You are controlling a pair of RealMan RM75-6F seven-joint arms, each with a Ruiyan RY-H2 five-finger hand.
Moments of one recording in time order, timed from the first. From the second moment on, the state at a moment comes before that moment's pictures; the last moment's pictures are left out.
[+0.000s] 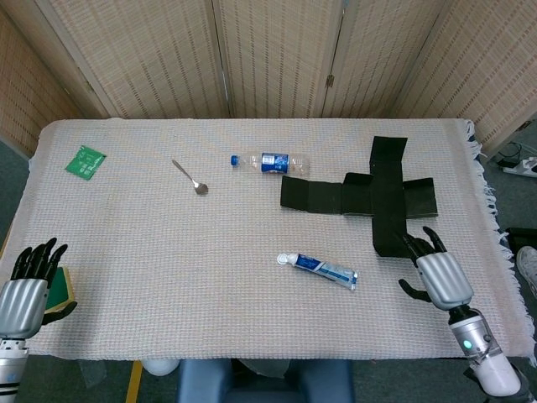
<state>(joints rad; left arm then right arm) -0.12 -1.16 -0.05 -1.58 1.50 1.48 0.12 0.27 -1.14 0.09 -1.70 -1.52 1.22 -0.08</state>
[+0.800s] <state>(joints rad) -0.10 -1.16 -0.04 -1.55 1.50 1.50 0.06 0.63 -1.41 0.15 -1.59 -1.23 0.77 -0.27</state>
